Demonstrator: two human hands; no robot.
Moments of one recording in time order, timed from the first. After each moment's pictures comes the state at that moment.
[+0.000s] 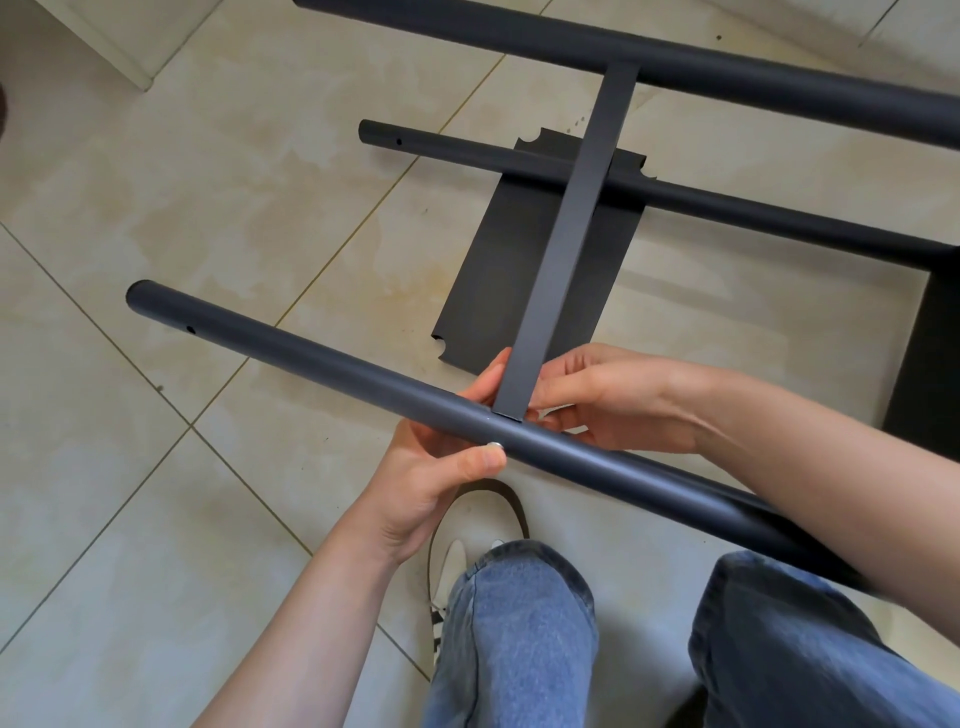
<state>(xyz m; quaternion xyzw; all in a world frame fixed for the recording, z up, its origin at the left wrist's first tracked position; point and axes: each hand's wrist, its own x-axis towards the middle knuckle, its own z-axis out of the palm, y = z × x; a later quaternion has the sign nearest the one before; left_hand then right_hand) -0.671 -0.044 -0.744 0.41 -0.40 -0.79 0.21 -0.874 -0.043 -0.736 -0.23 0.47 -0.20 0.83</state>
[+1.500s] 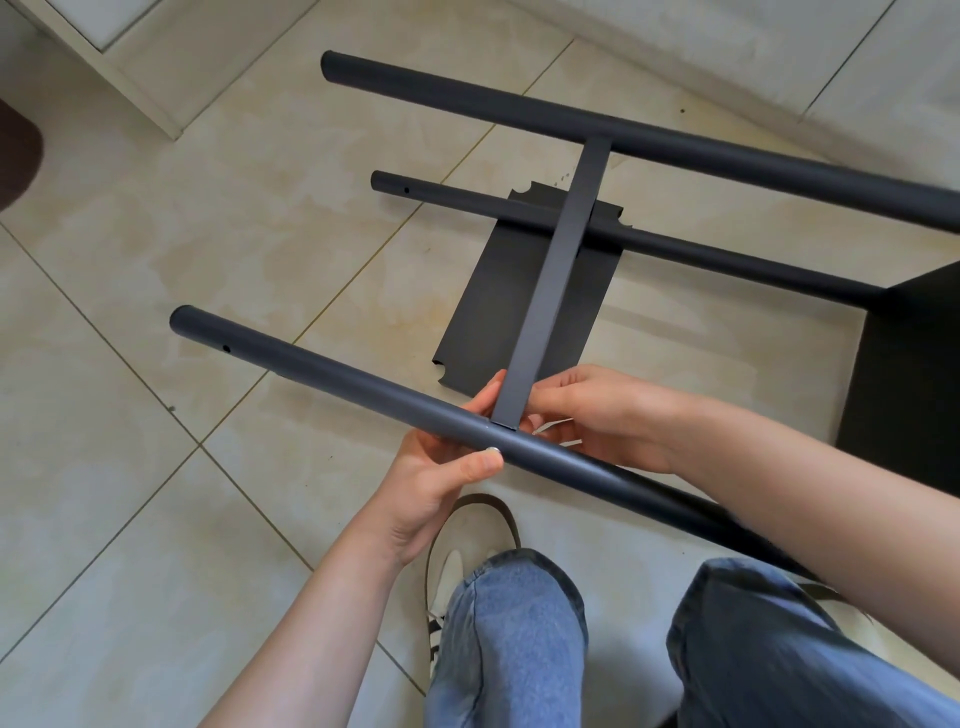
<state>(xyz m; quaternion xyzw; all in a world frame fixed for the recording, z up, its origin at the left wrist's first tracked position) -0.670 -0.043 -0.738 0.43 -0.40 -0.78 0.20 -0.863 -0.039 -0.720 -0.22 0.59 -0.21 0.75</state>
